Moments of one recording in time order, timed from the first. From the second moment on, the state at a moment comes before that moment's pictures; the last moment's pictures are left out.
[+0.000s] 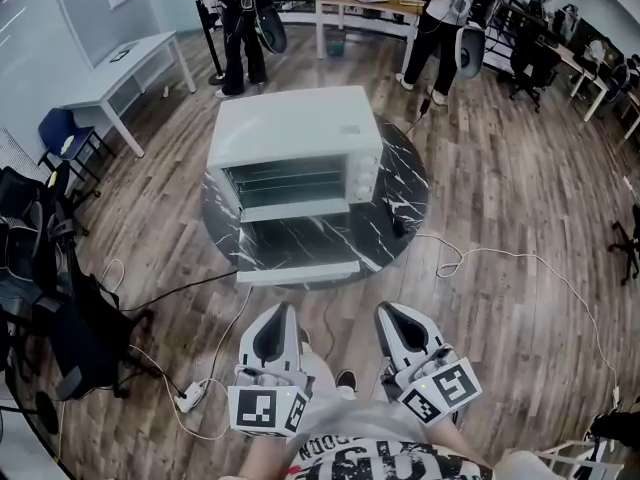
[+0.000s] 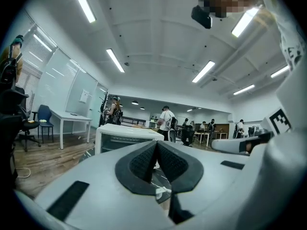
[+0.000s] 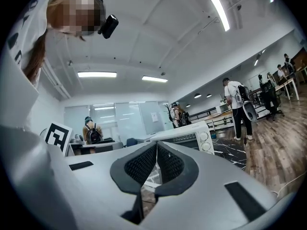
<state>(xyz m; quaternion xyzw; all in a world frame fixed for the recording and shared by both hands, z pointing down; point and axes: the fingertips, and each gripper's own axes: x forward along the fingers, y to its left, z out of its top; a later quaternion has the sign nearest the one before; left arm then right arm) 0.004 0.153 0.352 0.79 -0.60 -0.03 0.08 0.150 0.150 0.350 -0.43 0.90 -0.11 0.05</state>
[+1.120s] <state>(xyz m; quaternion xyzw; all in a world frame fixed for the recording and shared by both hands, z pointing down) -0.092 -0.079 0.373 0.83 -0.53 -0.04 0.16 0.050 -0.066 0.359 -0.50 0.85 -0.15 0.05</state>
